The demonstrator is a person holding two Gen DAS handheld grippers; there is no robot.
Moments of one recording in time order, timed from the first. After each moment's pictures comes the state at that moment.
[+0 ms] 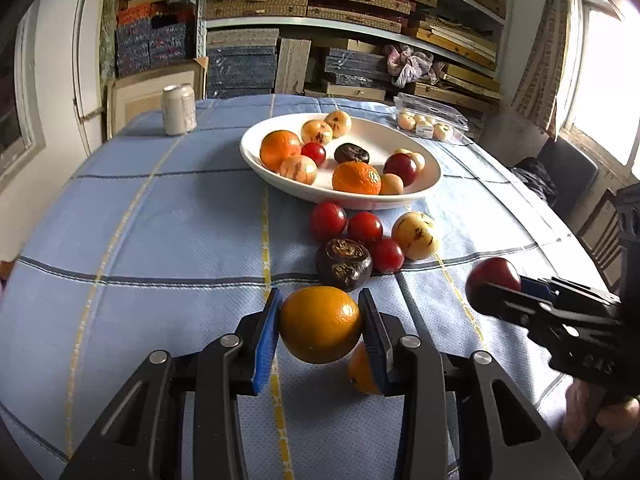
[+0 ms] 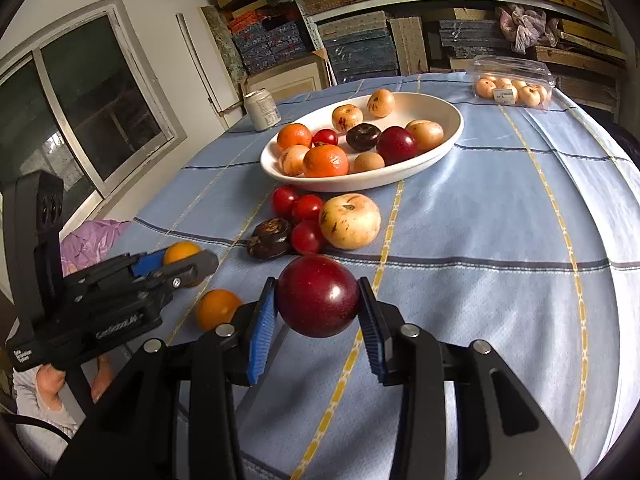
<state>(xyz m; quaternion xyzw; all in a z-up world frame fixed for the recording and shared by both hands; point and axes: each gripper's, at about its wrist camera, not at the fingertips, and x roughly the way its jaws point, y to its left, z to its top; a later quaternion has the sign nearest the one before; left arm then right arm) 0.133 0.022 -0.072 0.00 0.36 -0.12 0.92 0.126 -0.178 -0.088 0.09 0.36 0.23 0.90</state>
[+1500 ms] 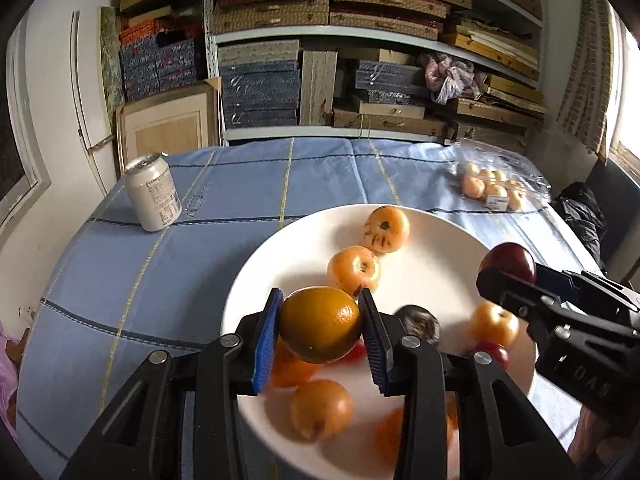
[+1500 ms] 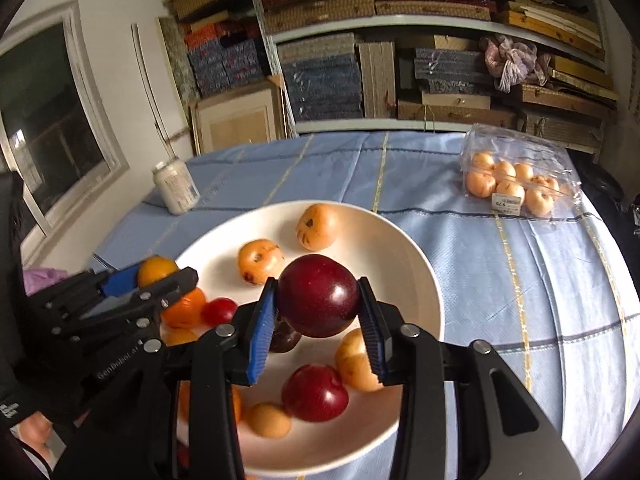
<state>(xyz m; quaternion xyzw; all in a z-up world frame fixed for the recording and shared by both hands) 0.347 -0.009 -0.038 0.02 0.36 -0.06 0.93 0.351 -0.173 -0.045 0.05 0.35 0.15 0.92</state>
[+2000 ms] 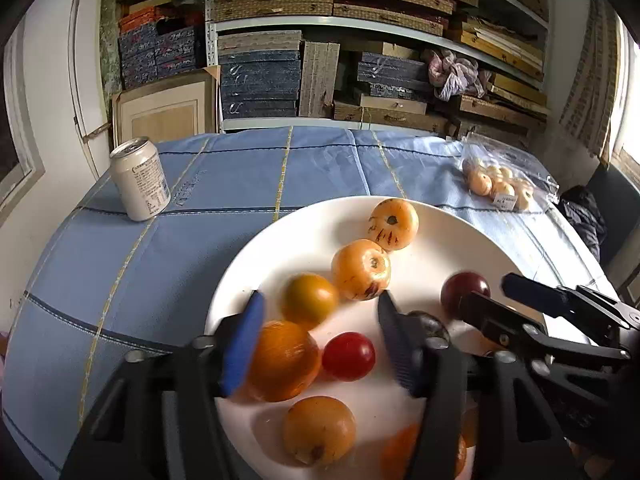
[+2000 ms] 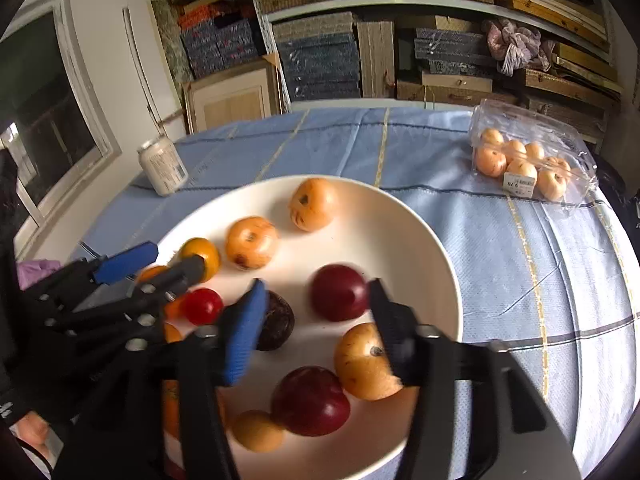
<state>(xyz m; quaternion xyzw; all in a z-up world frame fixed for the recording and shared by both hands) 0.359 -0.007 -0.050 0.00 0.36 -0.06 0.93 0.363 -0.169 -0.064 0.05 0.37 0.15 0.92</state>
